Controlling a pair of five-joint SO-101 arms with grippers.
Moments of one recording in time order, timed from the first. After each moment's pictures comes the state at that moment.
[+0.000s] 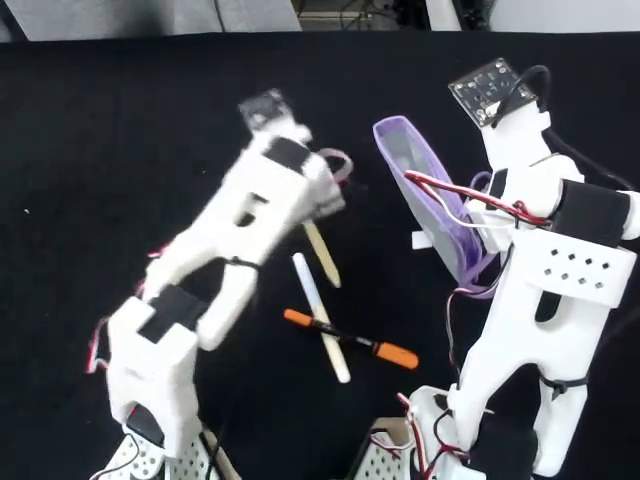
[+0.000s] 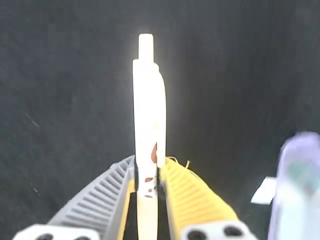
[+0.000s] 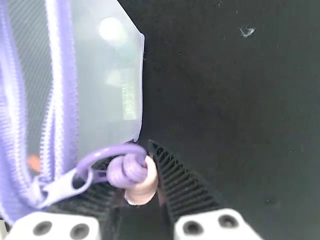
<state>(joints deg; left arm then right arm) 20.6 18.8 -14.2 72.1 52.1 16.8 -24.1 -2.6 96.9 40.4</state>
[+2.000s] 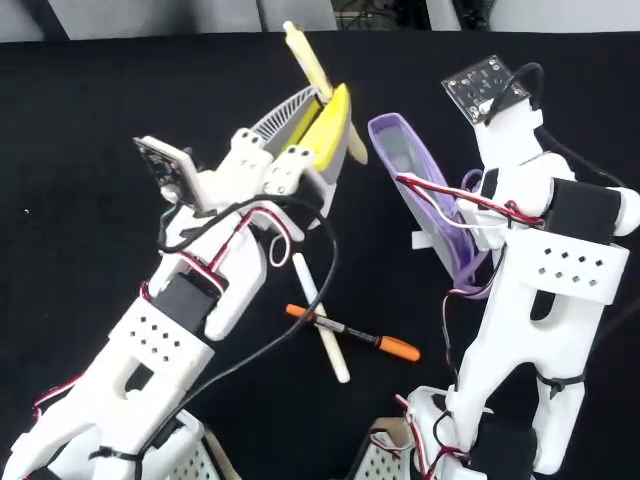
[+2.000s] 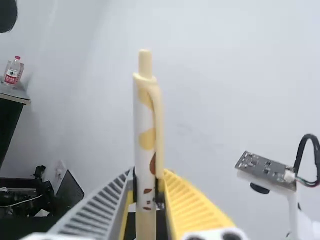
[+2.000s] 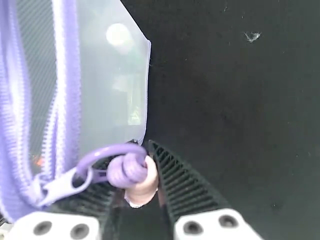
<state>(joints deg) 28.7 -46.5 45.1 -8.4 22.0 14.7 -24.1 -2.5 96.9 37.9</state>
